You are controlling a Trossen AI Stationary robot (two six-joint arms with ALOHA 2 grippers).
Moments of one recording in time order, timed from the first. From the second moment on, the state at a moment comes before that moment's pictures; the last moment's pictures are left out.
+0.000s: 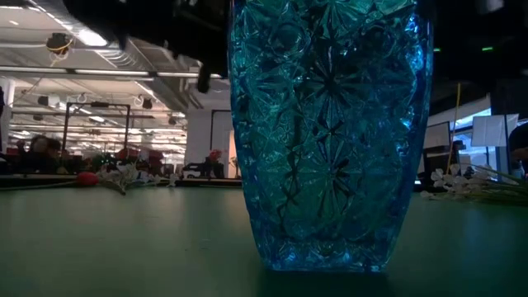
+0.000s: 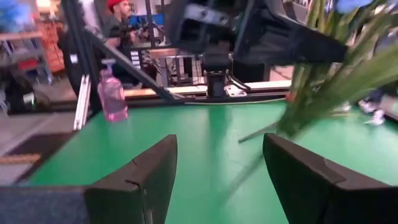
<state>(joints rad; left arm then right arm) -0.07 1.56 0.71 0.72 -0.52 -0.33 0.18 1.55 0.43 1.12 0.16 0.08</state>
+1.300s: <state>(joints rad) -0.16 1.33 0.72 0.61 -0.28 -0.15 0.12 1.42 0.59 0.92 -0.04 0.09</state>
